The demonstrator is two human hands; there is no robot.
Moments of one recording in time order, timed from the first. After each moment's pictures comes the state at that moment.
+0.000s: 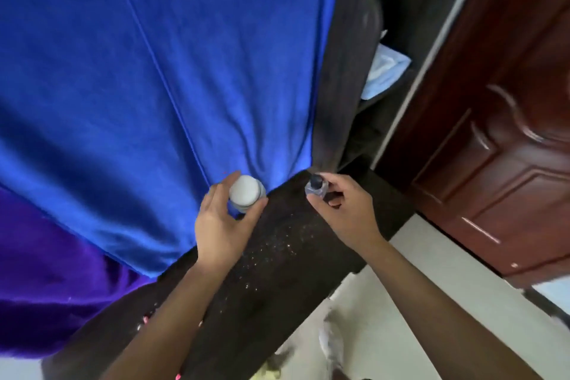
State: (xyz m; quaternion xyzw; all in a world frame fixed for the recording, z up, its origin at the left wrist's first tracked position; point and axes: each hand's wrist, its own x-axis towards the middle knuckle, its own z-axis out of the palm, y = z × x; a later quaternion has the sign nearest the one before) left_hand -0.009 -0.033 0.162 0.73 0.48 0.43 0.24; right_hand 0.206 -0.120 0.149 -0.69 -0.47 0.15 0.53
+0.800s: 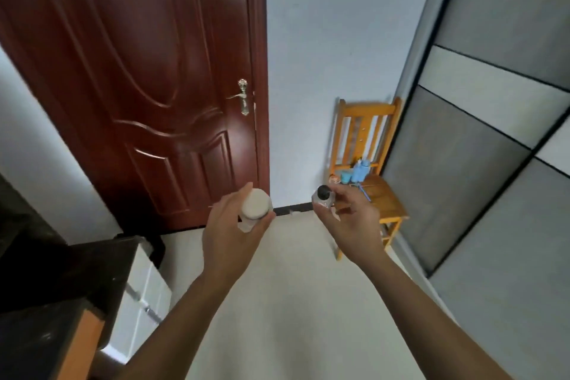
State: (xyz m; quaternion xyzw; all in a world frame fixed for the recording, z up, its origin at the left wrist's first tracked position) left_hand 0.273 -0.543 0.219 0.86 -0.04 0.28 0.43; right_hand 0.288 -0.770 0.223 -0.82 -0.09 -0.27 0.50
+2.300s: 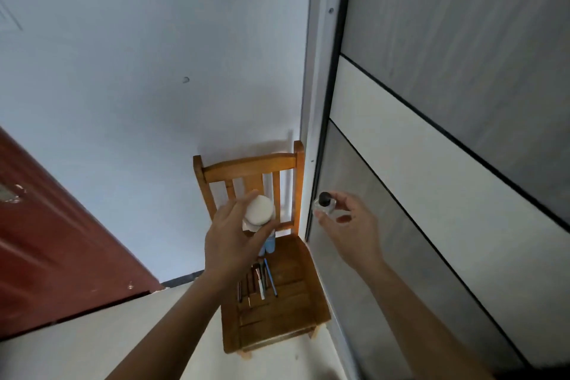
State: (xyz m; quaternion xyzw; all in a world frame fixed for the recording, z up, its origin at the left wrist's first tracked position) left_hand 0.870 -1.098 0.171 0.91 -0.08 0.16 0.39; right_hand 0.857 -1.321 0.165 -0.85 0.08 -0.17 0.49
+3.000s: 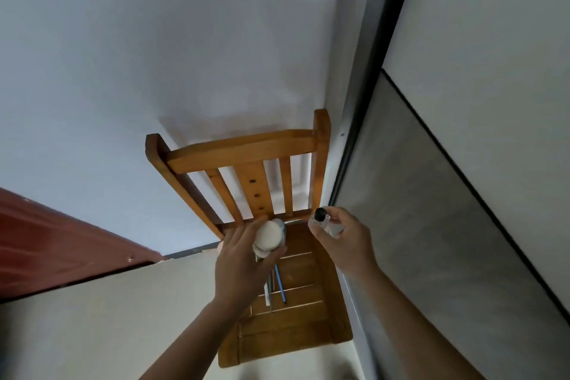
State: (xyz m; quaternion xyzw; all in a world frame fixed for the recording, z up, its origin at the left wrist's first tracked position) left_hand 1.006 -1.133 -0.026 0.93 0.01 0.04 0.36; right_hand 1.033 -1.341 -0.044 -0.86 0.10 0.02 0.50
